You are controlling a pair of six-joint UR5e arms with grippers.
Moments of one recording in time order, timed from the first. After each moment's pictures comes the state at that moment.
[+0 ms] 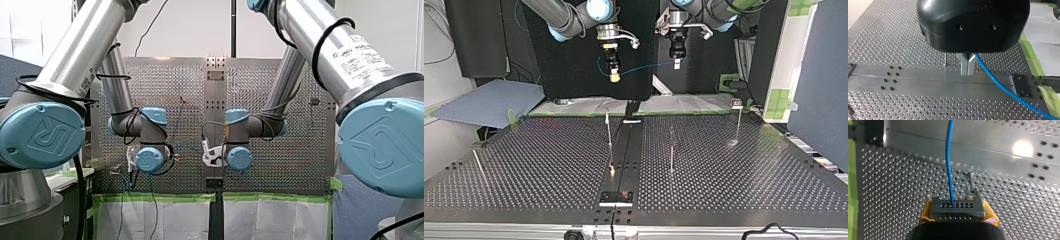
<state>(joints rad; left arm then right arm) -0.54 -2.02 -2.38 -1.93 -2.11 -1.62 2.39 -0.92 1.93 -0.96 1.92 1.39</state>
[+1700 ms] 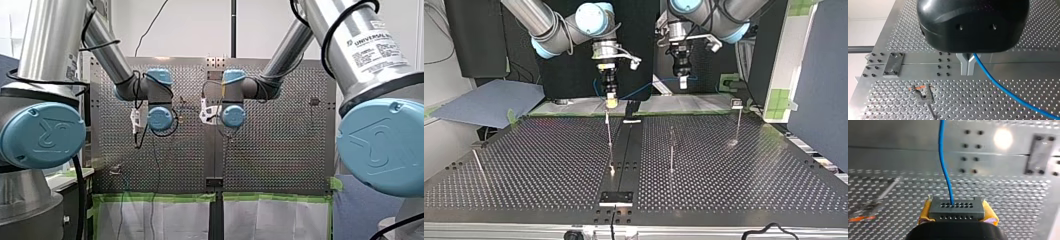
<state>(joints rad) -0.52 -1.72 -2.24 -2.24 -2.19 -1.53 2.37 -1.11 1.75 -0.73 1.88 1.50</state>
